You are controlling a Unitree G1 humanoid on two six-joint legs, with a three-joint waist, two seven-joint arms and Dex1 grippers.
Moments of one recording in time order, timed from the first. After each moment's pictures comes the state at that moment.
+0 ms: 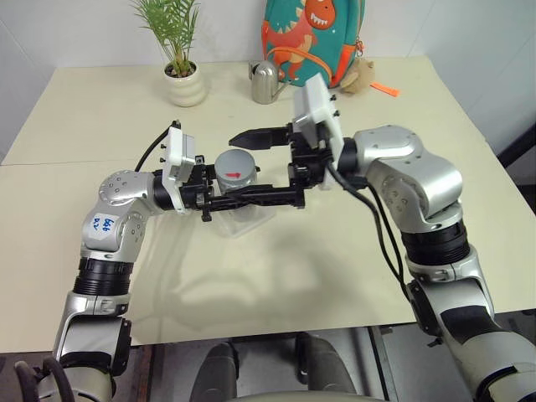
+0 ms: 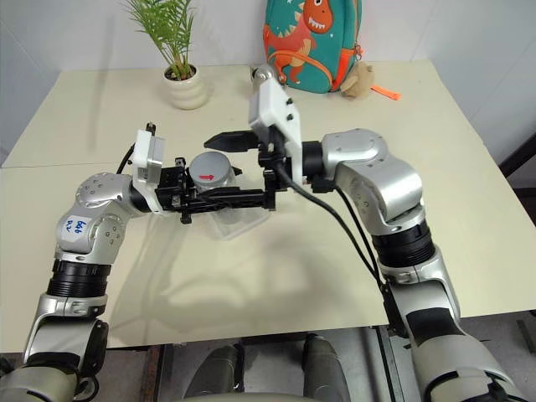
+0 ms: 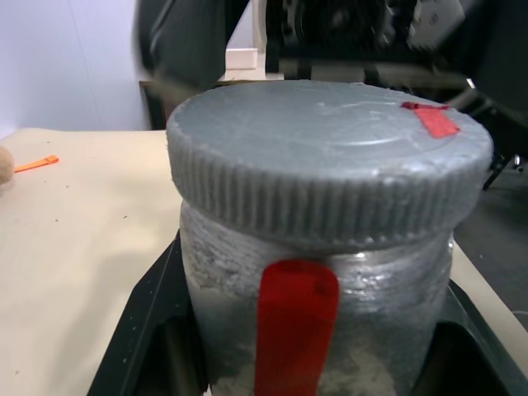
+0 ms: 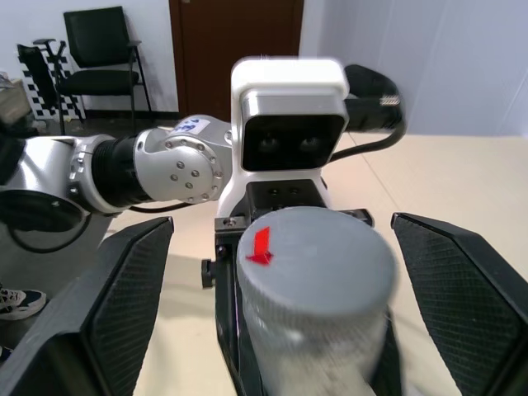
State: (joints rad) left arm -0.64 0.53 0.02 0.06 -0.55 0.29 -1.17; right arm -0.96 -0.36 0.20 -0.09 0.49 0.63 1.06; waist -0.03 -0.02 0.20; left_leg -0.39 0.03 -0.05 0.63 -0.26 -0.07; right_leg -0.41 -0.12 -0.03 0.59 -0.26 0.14
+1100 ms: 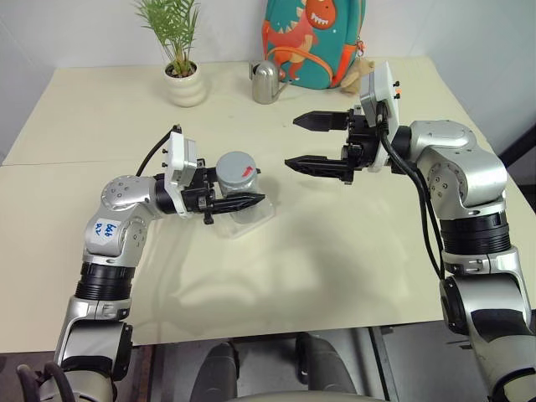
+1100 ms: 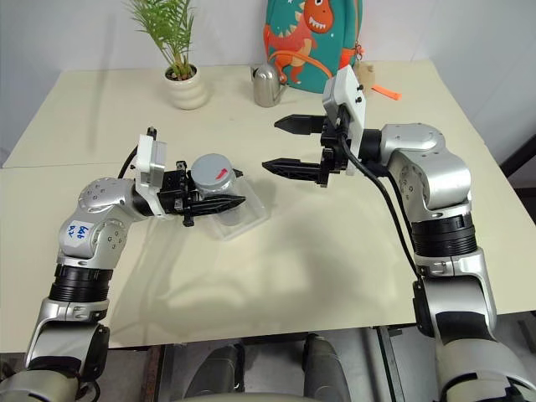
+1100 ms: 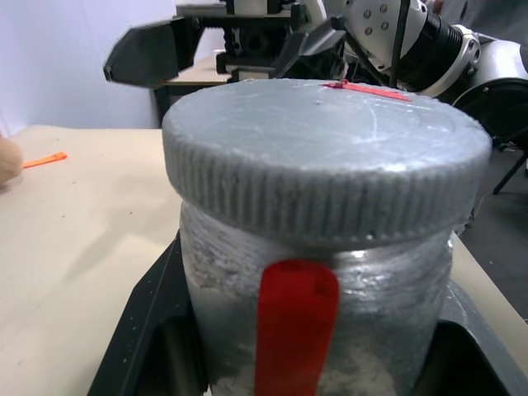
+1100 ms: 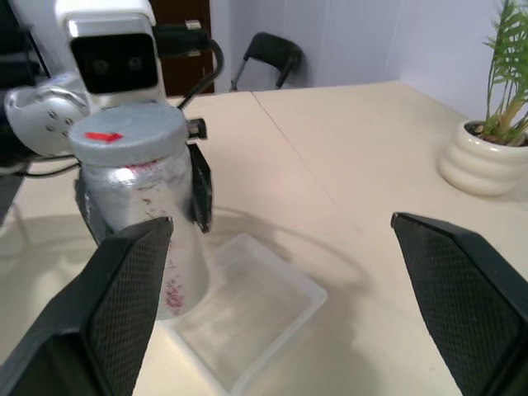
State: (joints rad) left arm -0.63 0.52 0.02 0.05 -0.54 0.27 -1.15; right arm -0.95 -0.54 0.06 0.12 0.50 0.53 1.17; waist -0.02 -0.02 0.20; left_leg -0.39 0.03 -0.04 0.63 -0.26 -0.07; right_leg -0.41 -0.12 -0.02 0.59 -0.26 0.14
